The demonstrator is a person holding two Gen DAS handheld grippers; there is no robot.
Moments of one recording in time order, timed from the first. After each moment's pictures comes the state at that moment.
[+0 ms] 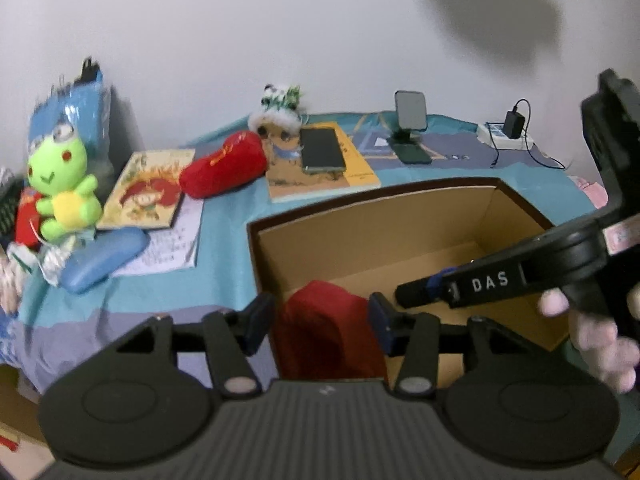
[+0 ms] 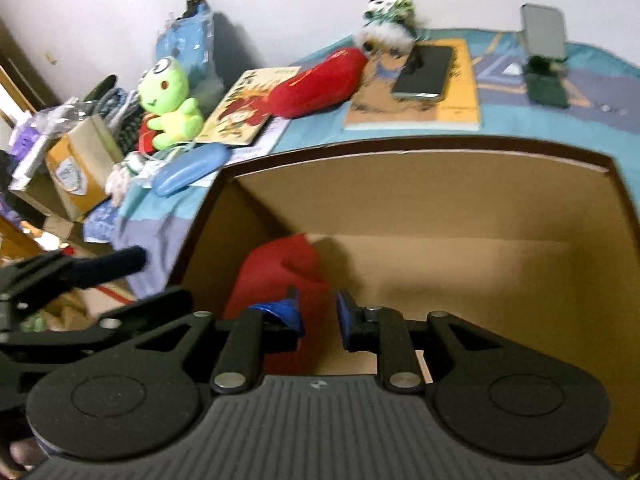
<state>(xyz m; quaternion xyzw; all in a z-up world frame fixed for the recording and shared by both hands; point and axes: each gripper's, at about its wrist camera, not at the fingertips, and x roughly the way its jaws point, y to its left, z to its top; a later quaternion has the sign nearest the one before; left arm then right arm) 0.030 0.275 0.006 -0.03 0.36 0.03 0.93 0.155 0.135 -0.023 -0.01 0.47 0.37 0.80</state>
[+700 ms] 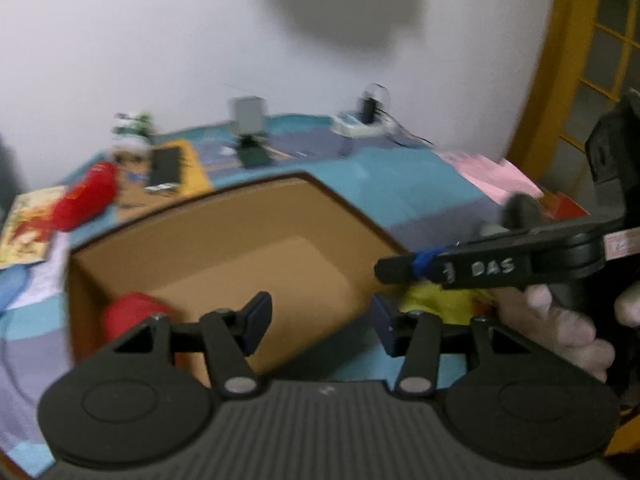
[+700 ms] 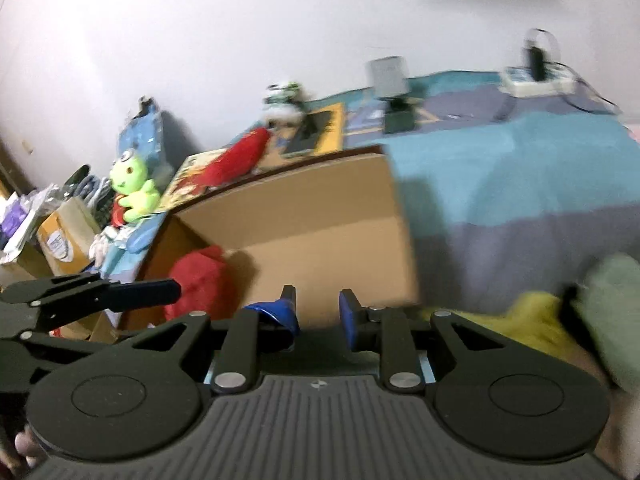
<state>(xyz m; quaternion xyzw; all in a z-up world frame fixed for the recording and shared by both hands) 0.011 0.131 0.023 -0.01 0.35 -0.14 0.92 0.085 -0.059 0.002 0.08 0.40 0.28 0.87</state>
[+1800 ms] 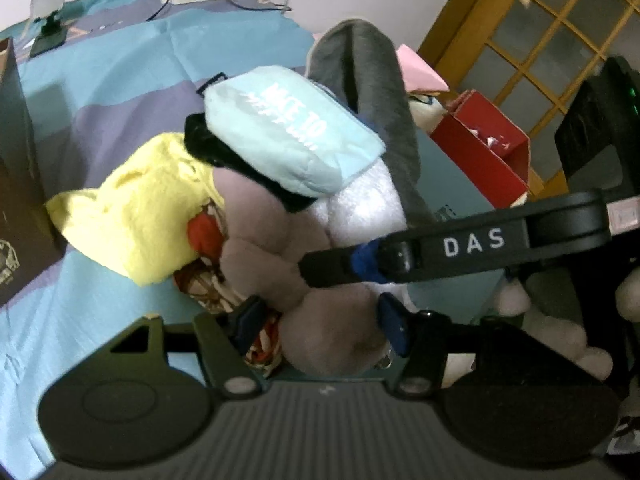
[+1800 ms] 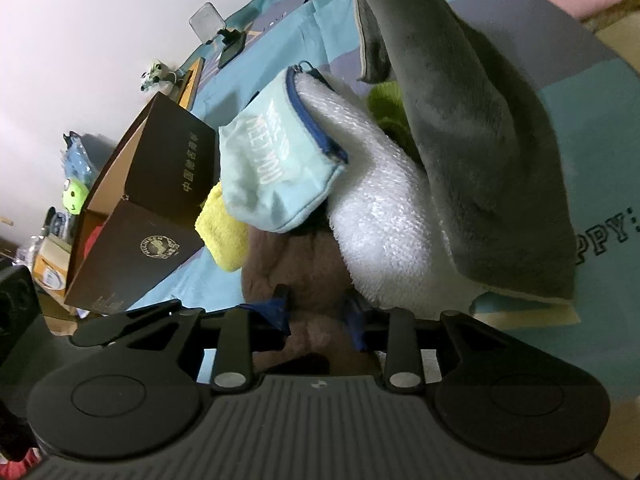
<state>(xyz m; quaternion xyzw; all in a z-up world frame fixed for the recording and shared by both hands) 0.047 -0.113 -0.089 -0.05 0.49 -0.25 0.84 0.096 -0.266 -0.102 0.21 0.53 0.23 0.78</state>
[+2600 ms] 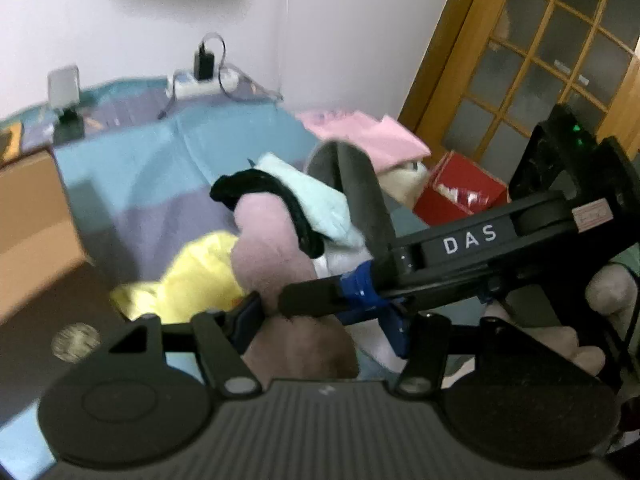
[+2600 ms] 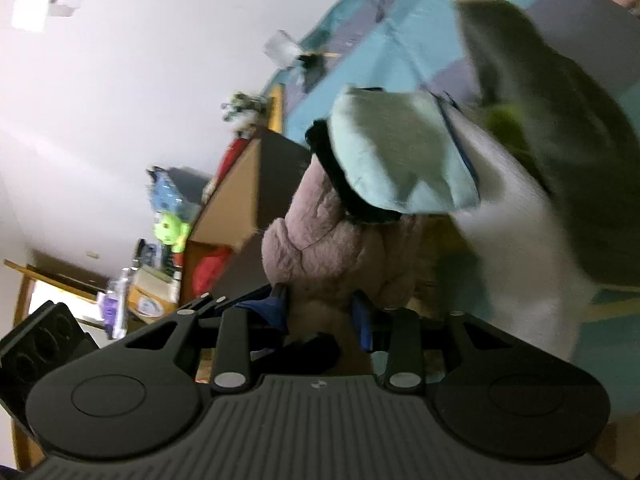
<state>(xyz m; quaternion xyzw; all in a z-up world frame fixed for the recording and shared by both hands) 0.018 -0.073 -0.008 -0.03 0.38 -0.26 0.89 0.090 -0.245 -0.053 0.32 0.49 0.31 0.75</state>
